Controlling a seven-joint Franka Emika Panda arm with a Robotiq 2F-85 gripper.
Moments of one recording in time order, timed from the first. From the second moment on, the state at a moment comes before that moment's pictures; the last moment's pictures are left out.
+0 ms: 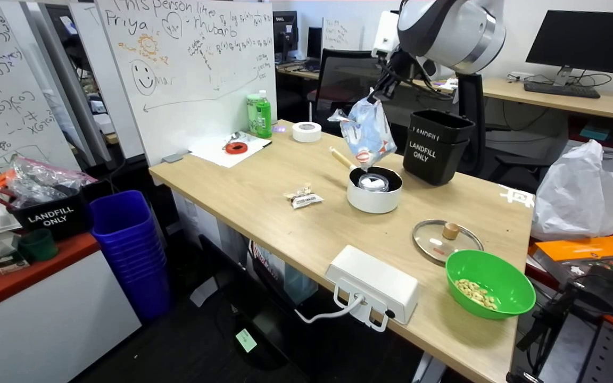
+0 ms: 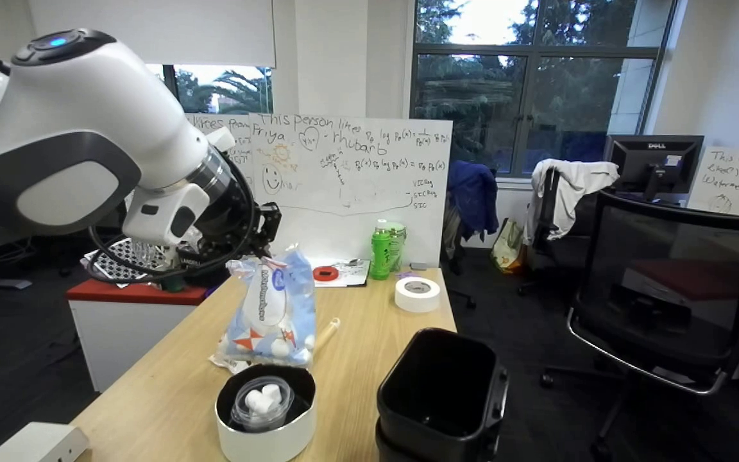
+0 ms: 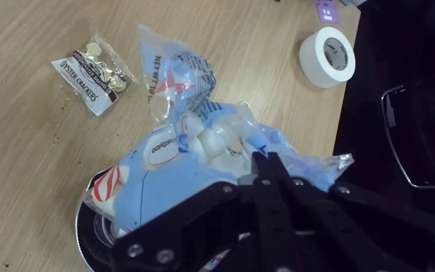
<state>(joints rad) -0.04 0.35 -0.05 -2.03 0.52 3.08 1.79</state>
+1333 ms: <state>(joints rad) -0.08 0.27 -0.10 -2.12 0.53 3.10 1.79</state>
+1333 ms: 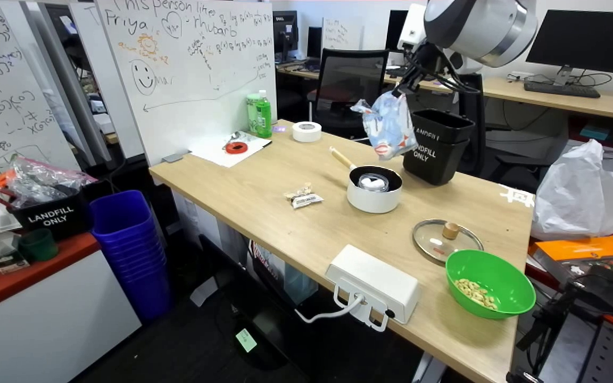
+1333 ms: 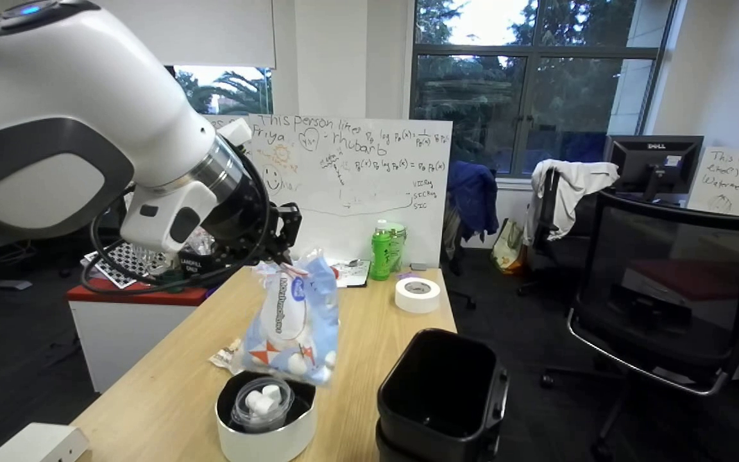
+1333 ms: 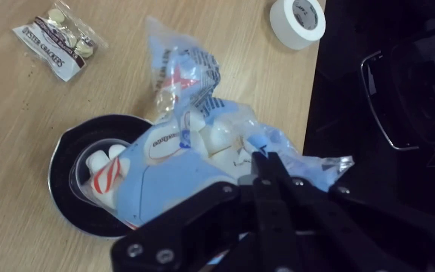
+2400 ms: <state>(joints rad) 0.13 0.22 -0.60 -2.37 0.11 3.07 2.01</state>
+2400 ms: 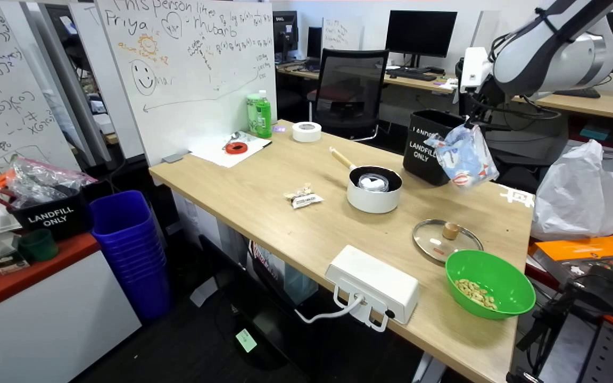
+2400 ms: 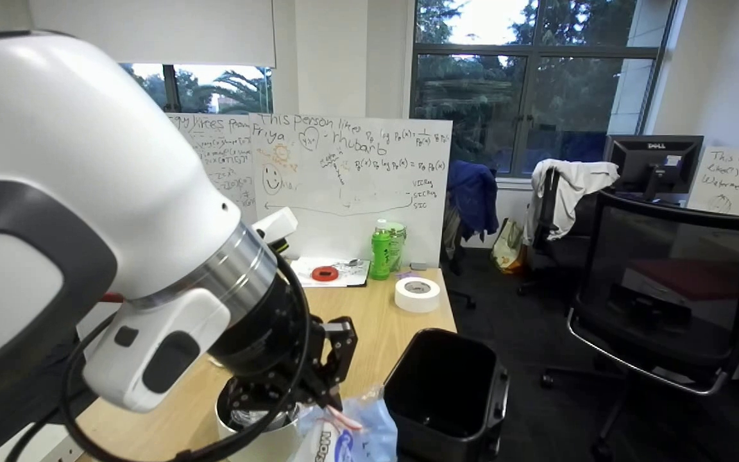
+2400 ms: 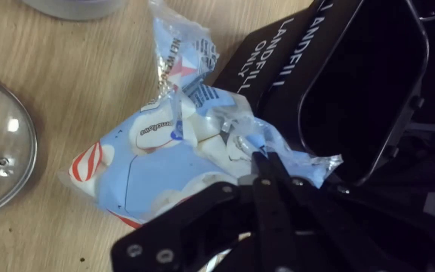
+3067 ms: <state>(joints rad) 0.36 0.21 -0.84 -2.38 -0.12 2.95 2.09</state>
